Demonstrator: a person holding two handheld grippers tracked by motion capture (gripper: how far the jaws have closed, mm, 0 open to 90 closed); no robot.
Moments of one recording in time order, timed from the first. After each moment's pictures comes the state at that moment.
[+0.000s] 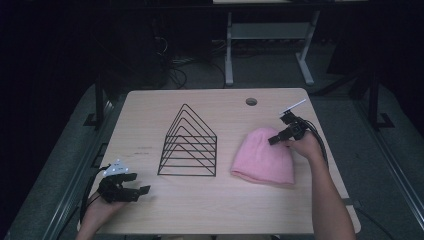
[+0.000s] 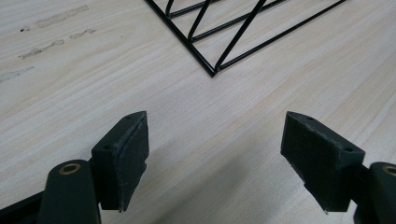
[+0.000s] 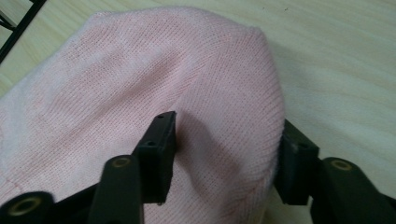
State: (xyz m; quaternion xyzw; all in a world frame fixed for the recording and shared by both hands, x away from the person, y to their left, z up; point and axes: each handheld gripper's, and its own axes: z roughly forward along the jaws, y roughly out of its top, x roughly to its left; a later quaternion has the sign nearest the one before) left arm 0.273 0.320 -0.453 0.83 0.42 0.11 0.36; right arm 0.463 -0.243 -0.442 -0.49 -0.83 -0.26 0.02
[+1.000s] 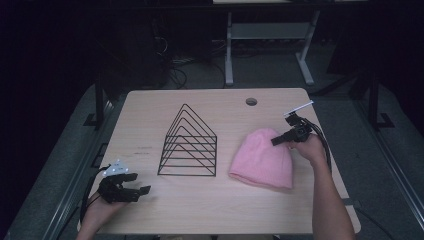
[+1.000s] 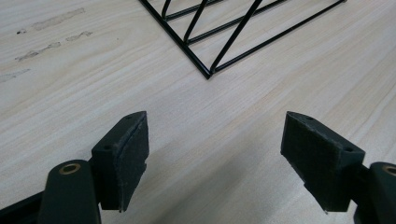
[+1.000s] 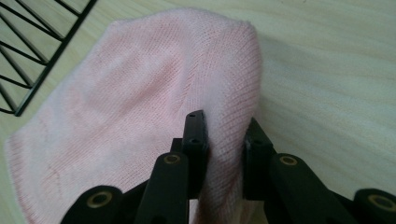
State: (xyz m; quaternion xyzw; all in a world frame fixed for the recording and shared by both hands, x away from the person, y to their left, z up) left arm 0.272 0.319 -0.451 0.83 0.41 0.11 0.36; right arm 0.449 -0.254 -0.437 -0.49 -0.82 -0.31 0.05
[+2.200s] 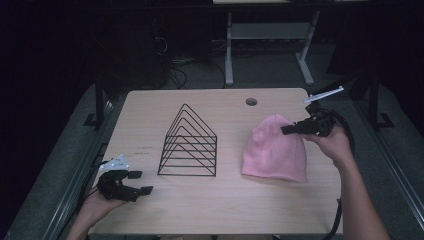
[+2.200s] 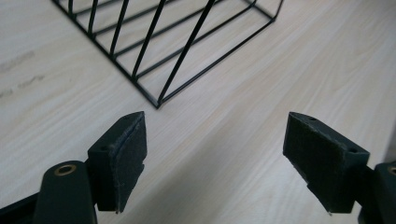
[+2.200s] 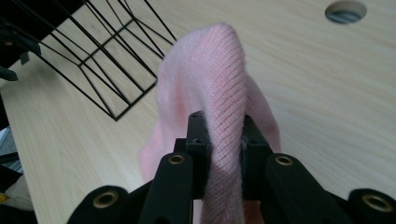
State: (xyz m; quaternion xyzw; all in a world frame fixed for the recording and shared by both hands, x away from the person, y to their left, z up) left arm 0.273 0.310 -0.417 0.85 0.36 0.05 0.39; right arm 0.398 -0.270 -0.339 -0.41 -0.82 -0.40 0.00
